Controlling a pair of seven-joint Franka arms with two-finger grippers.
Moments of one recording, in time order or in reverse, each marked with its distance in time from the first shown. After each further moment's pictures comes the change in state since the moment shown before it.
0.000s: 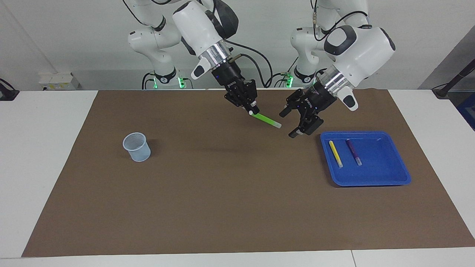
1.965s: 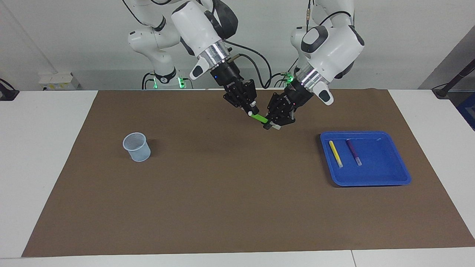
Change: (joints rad) left arm -0.115 -0.037 0.001 -0.091 0.002 0.135 -0.029; right arm -0.004 0.002 -0.004 0.011 0.007 0.014 0.000
